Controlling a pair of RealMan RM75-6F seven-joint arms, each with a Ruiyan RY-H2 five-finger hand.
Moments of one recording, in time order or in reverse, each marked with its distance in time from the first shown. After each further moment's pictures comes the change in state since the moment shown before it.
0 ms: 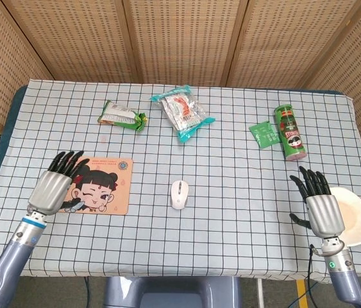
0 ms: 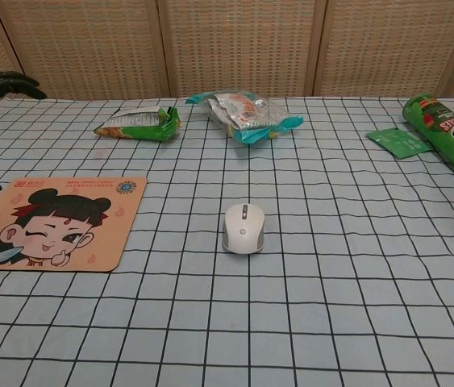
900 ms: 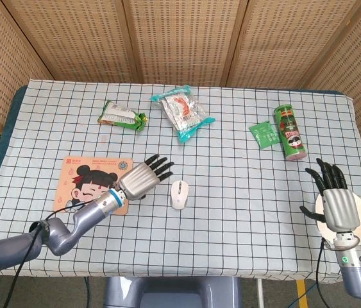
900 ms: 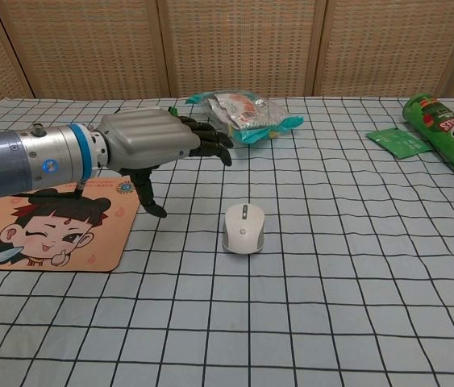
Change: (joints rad) left arm -0.489 -0.297 -0.024 0.337 0.073 -0.442 0.015; right arm -0.024 0.036 0.079 0.025 0.021 -0.018 0.138
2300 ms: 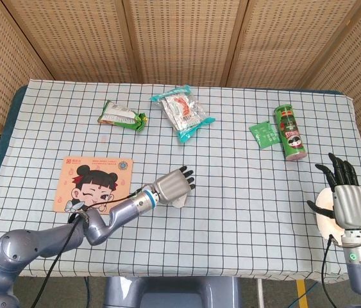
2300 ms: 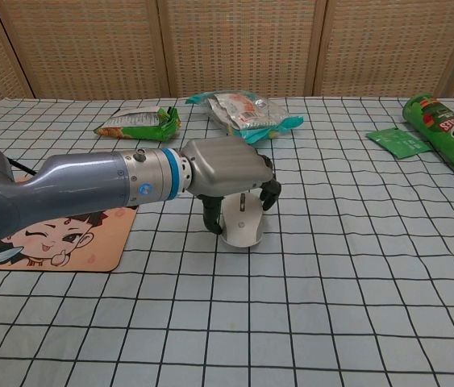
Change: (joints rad) left arm -0.223 -0.225 0.070 0.277 0.007 -0.032 -0.057; right arm -0.015 -0.006 0.049 0.051 0.000 0.009 0.072
